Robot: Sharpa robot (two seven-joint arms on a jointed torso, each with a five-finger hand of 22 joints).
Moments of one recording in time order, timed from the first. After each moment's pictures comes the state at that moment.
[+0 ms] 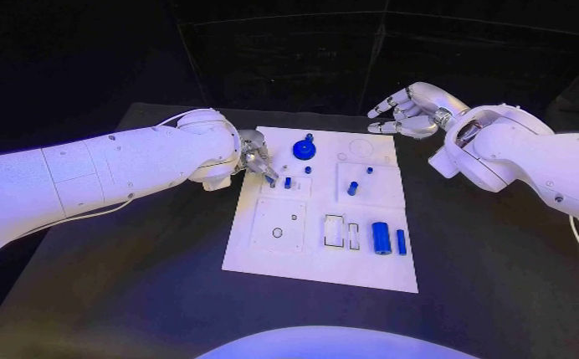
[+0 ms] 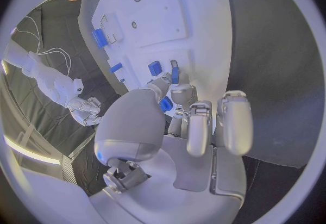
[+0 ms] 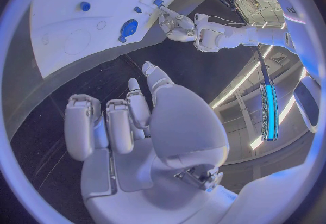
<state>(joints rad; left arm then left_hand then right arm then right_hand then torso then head) 1.29 -0.73 -0.11 1.41 -1.07 0.08 -0.55 1.21 0.02 0.36 0.03 0.05 0.91 0.05 0.62 0.55 1.29 -0.03 1.07 0.94 1.47 -0.08 1.57 1.31 0.05 1.47 0.03 1.41 1.31 1.30 -0.83 -0.03 1.45 -0.99 -0.29 0.02 1.35 -0.01 0.05 0.02 0.33 0.93 0.16 0.15 0.07 1.36 0.07 1.30 1.30 1.46 0.00 1.48 1.31 0.04 1.47 0.10 1.46 1.31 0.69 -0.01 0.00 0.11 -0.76</state>
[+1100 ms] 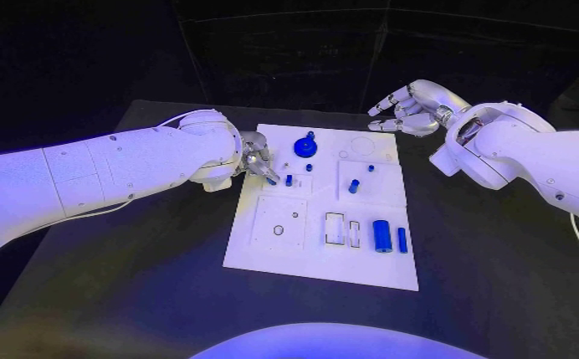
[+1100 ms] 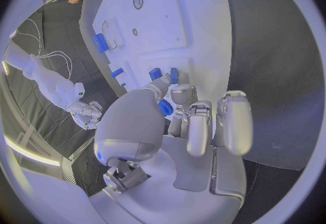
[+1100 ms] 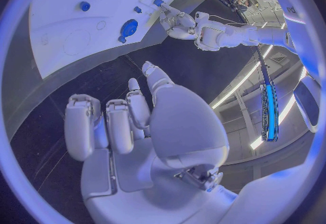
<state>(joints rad) 1.29 -0.74 -0.11 1.43 -1.07 0.10 -0.55 1.20 0.01 0.38 0.02 0.05 0.91 0.05 0.62 0.55 1.29 -0.03 1.07 0.94 1.47 -0.08 1.57 1.31 0.05 1.47 0.03 1.41 1.31 1.30 -0.82 -0.03 1.45 -0.99 -0.29 0.02 1.35 -0.01 0.05 0.02 0.33 0.93 0.16 0.15 0.07 1.36 0.07 1.30 1.30 1.46 0.00 1.48 1.31 0.04 1.47 0.10 1.46 1.31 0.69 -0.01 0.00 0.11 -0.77</state>
